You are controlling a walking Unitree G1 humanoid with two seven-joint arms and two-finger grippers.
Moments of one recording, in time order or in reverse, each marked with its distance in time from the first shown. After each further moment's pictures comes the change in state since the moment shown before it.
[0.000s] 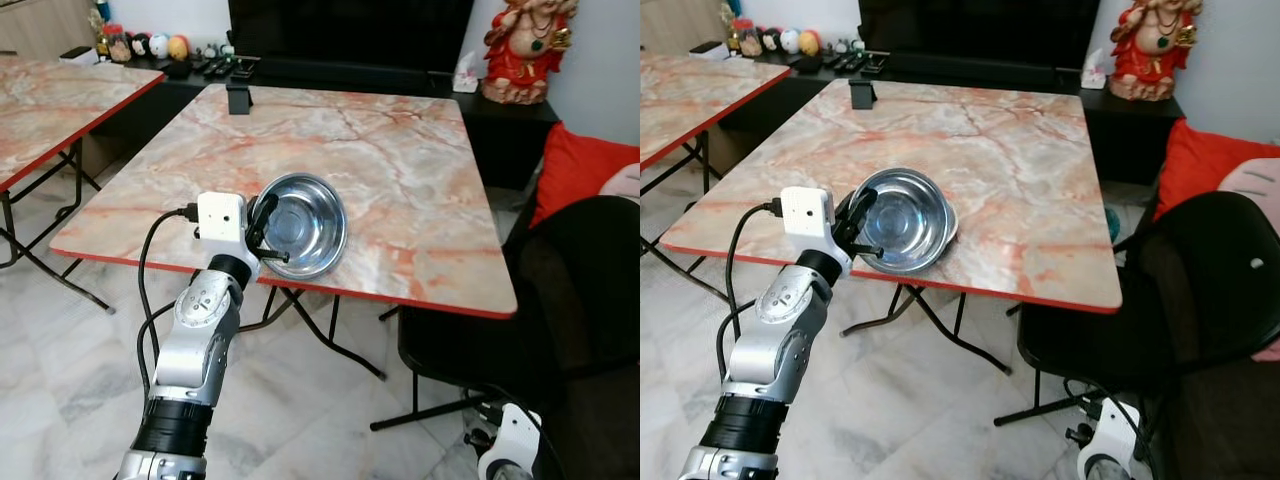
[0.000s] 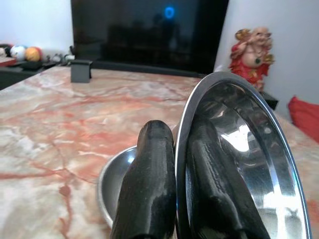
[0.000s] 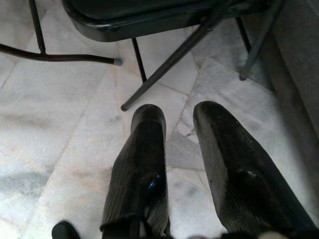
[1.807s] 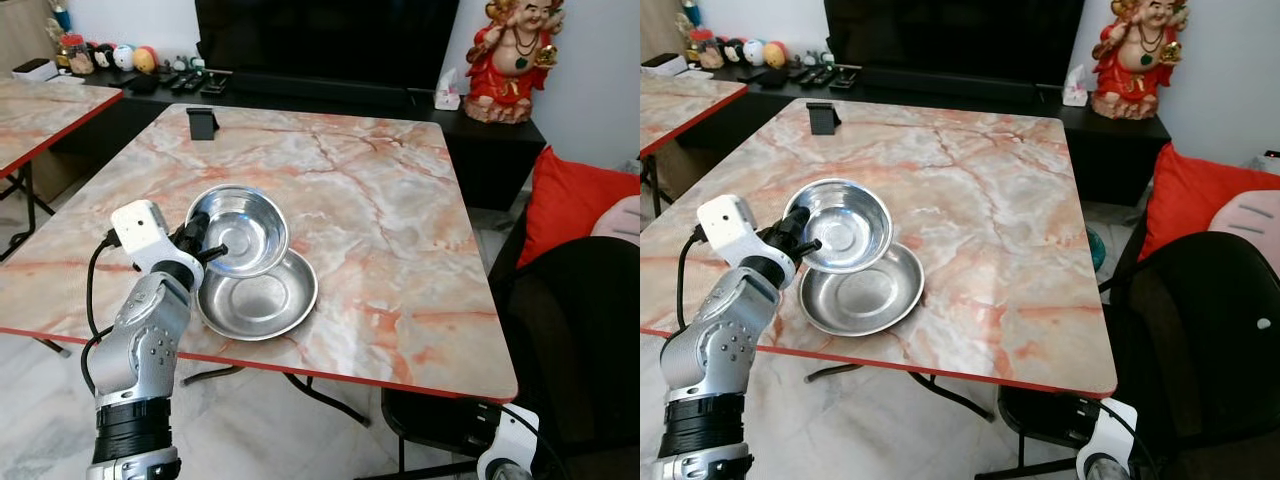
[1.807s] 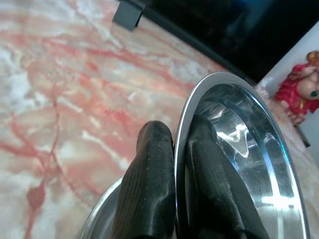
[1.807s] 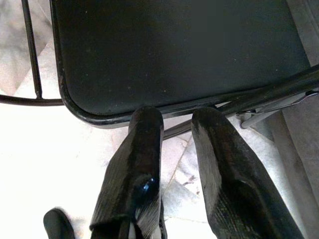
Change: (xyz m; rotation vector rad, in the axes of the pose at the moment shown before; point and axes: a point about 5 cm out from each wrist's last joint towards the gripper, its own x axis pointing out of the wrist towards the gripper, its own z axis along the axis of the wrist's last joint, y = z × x) left arm -0.021 0.063 -0.003 -0.348 0.207 0.341; right arm 0.000 0.000 -0.001 -0.013 0.019 0.008
